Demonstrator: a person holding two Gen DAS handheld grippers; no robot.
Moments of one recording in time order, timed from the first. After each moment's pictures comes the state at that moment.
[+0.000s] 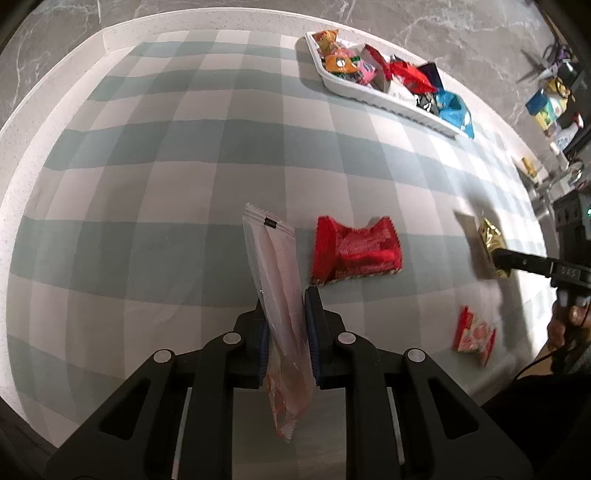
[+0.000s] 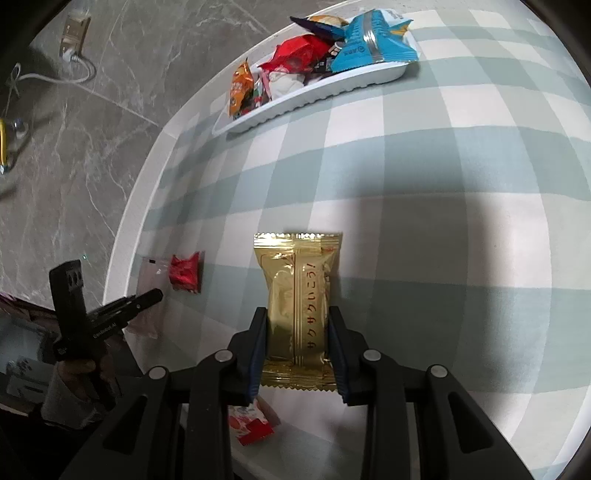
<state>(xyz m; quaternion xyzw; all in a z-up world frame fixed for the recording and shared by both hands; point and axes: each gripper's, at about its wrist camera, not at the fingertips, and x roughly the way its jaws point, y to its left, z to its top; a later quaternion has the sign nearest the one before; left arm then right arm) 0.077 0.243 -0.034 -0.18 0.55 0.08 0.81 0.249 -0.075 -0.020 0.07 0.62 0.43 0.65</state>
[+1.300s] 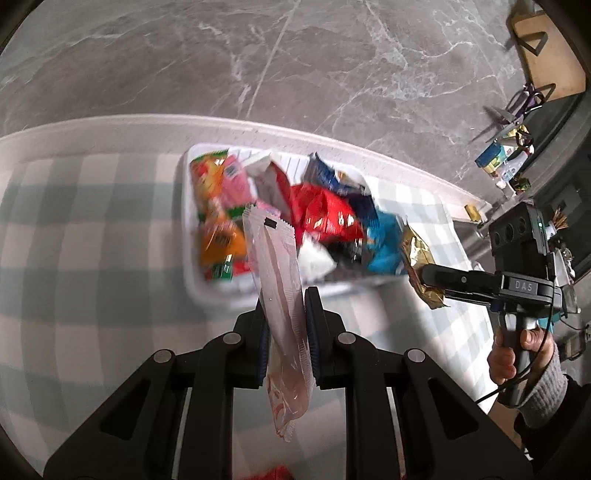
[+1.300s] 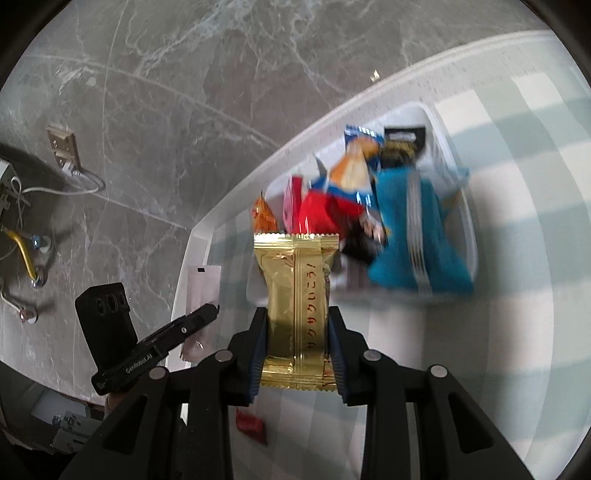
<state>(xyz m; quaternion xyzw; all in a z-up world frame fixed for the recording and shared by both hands) 0.307 0.249 0.032 -0.20 0.47 -0.05 0.86 0.405 -0.015 0.022 0.20 0.57 0.44 0.66</state>
